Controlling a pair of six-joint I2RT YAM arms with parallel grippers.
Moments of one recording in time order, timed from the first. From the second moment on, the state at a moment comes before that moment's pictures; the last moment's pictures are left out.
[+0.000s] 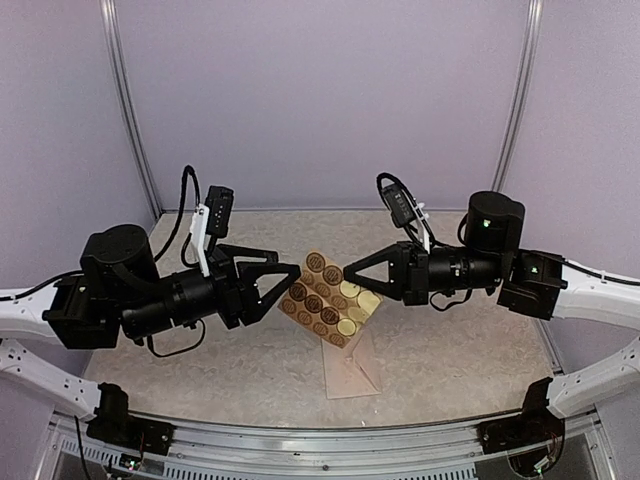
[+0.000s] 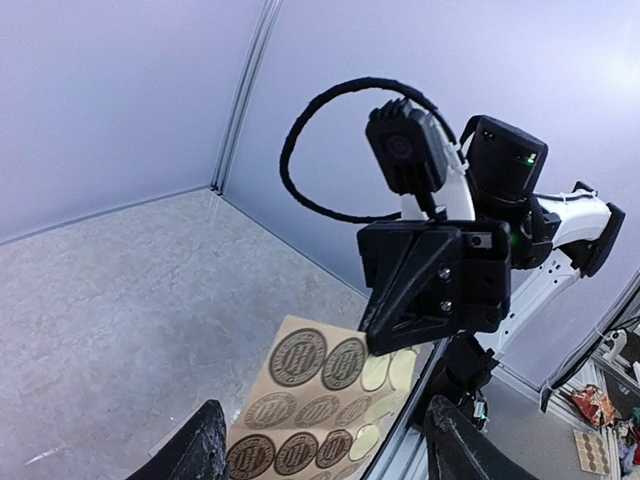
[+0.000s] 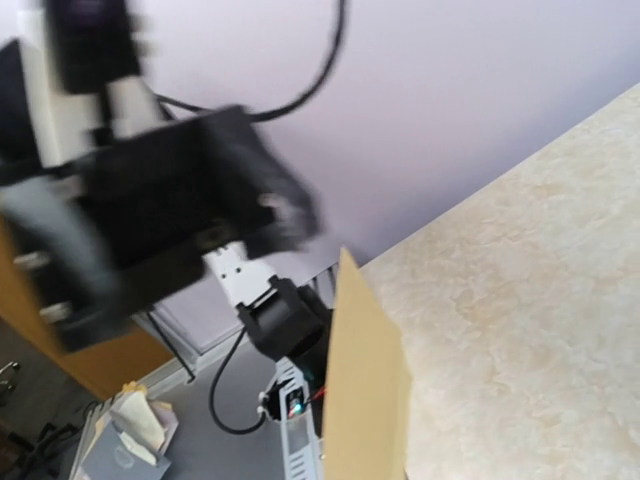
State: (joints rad) left arm -1.35 1.01 0.92 0.01 -0.33 -0.39; right arm 1.00 1.13 0.93 0.12 -0.51 0.52
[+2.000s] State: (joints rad) left arm -1.35 1.24 1.03 0.03 -0.06 -0.23; right arm 1.00 1.17 0.88 0.31 -0.76 0.54
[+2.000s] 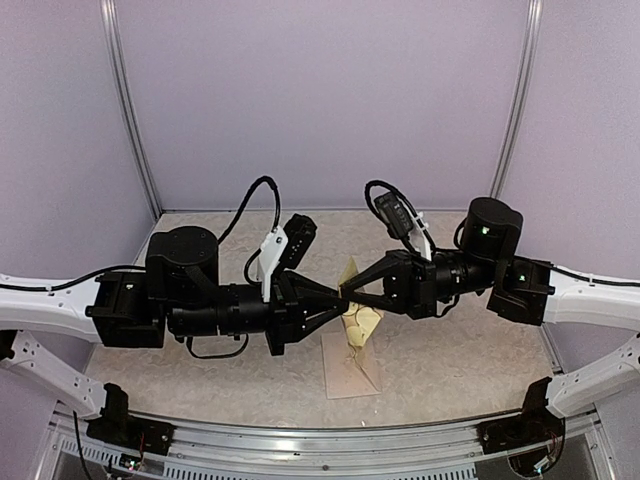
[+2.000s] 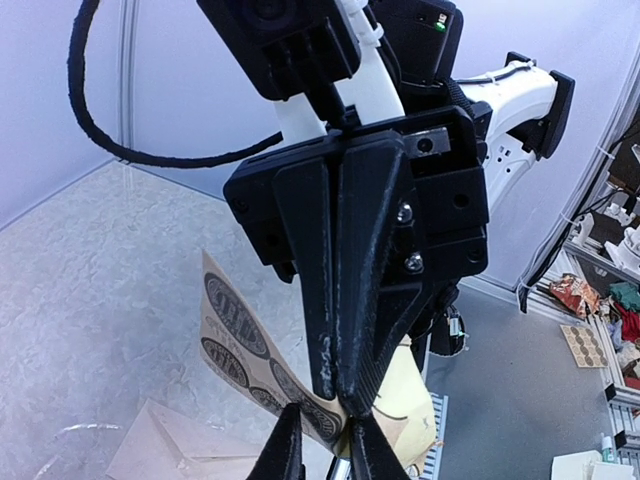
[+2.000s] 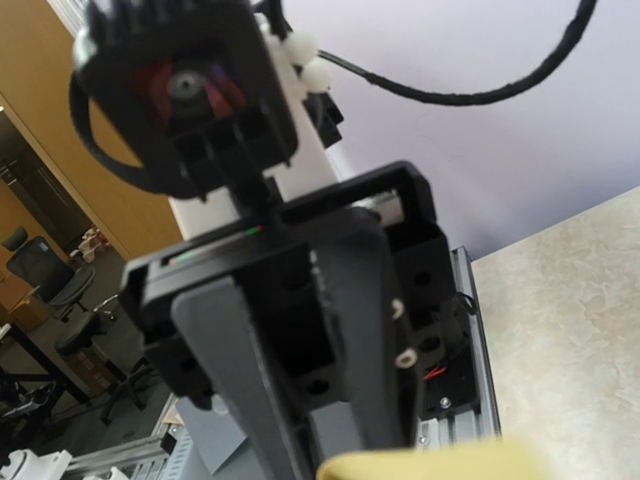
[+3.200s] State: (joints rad) left arm -1.30 1.16 1.01 0.08 -0.05 -0.31; right arm 1.01 1.16 0.84 0.33 -0.70 0.55
